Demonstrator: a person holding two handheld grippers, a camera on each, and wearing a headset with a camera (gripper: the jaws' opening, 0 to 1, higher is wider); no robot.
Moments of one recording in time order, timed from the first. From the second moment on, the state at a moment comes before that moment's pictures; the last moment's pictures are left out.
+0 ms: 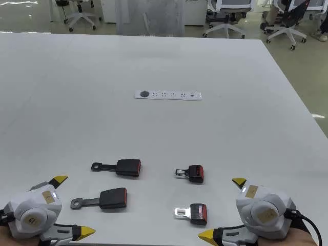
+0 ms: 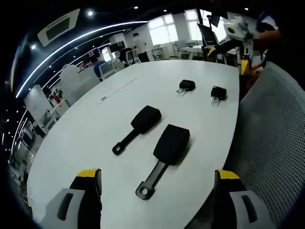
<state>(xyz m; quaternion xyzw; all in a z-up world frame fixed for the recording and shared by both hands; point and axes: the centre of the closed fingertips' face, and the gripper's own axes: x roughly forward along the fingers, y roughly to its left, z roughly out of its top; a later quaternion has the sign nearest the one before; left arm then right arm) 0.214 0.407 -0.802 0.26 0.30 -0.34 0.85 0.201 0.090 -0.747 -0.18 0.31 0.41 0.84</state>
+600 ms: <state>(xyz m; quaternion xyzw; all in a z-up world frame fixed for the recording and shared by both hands) 0.212 0.404 -0.806 0.26 0.31 -0.35 0.85 0.208 0.087 -0.754 -0.22 0.31 0.41 0.83</state>
